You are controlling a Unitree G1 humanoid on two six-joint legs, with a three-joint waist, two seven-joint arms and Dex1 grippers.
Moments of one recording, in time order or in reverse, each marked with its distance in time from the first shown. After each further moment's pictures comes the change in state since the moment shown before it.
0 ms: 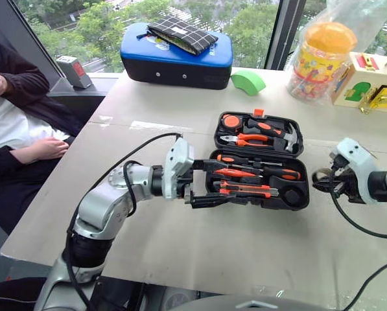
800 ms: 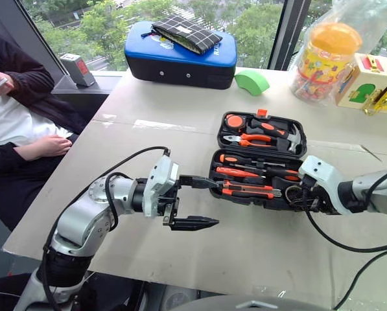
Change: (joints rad) left arm 0.130 0.091 0.040 -0.041 -0.033 -0.099 -0.105; right arm -0.032 -0.019 0.334 0.057 -0.115 -0.117 -0.025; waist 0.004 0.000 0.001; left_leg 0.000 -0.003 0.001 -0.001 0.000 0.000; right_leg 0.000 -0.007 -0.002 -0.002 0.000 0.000
